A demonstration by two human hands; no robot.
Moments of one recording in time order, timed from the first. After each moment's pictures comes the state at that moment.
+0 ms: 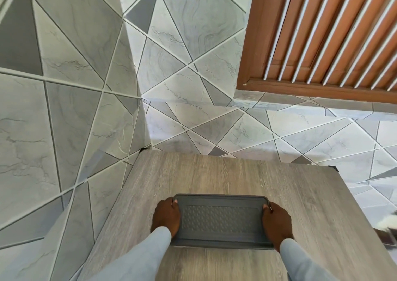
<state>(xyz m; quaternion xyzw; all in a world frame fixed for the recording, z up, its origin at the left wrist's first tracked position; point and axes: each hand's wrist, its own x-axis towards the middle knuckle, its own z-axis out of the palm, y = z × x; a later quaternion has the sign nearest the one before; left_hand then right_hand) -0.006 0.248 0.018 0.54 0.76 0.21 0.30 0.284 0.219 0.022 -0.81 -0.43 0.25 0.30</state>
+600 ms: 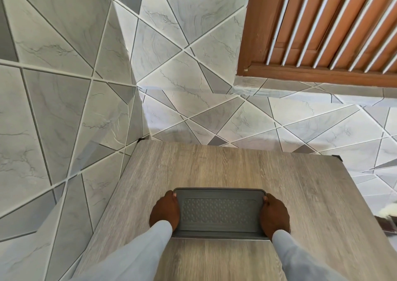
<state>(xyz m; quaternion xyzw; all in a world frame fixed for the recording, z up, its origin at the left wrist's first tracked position) 0.001 0.250 -0.002 0.55 0.78 0.13 0.25 0.291 0.225 -0.010 -0.84 -0.42 0.23 0.25</state>
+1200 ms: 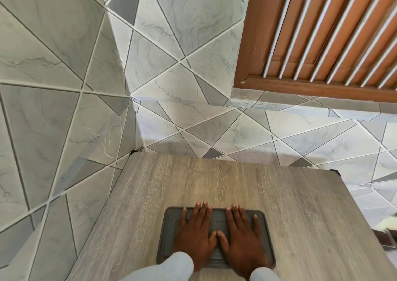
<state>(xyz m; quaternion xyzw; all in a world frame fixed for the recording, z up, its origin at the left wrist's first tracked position) 0.073 0.240 -0.013 0.81 0.57 0.01 0.11 0.230 0.217 -0.017 -0.71 -0.70 0.05 0.02</state>
